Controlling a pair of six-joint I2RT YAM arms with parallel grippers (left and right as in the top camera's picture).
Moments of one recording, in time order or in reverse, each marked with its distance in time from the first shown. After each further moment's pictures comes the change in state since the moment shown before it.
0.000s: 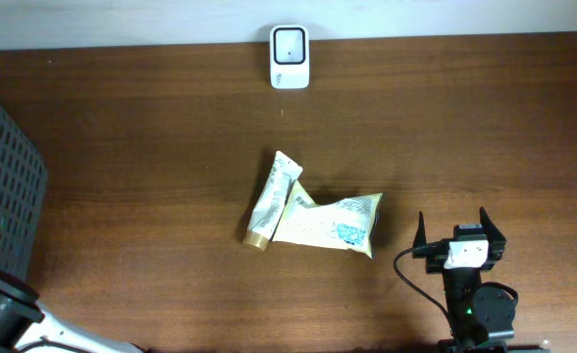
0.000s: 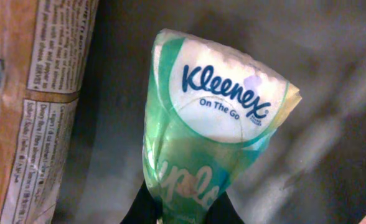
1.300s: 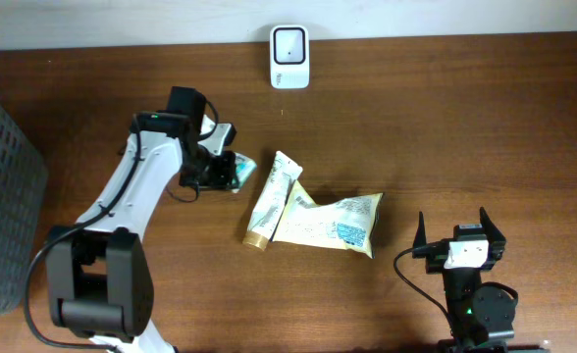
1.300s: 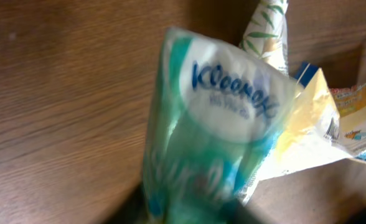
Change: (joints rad) left arm -1.125 -0.274 -0.186 -0.212 0.200 -0.414; right arm 0.000 0.000 0.000 0.000 0.000 0.001
